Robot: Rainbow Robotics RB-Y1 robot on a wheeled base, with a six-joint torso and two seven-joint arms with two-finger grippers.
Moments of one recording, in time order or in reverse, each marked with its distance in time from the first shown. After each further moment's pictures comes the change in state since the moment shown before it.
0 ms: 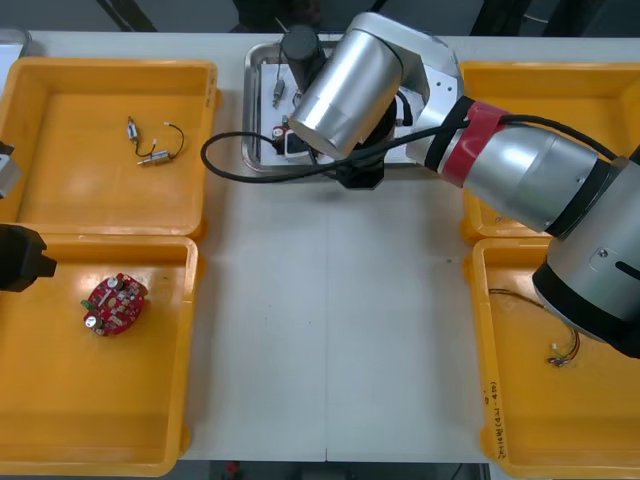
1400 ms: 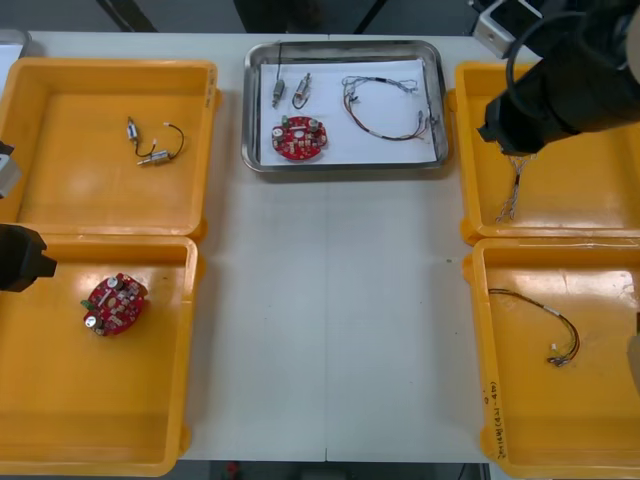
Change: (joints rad) right arm 0.533 -0.171 -0.924 -0.967 0.016 0.464 -0.307; left arm 0.000 0.000 0.000 -0.001 0.000 0.000 0.000
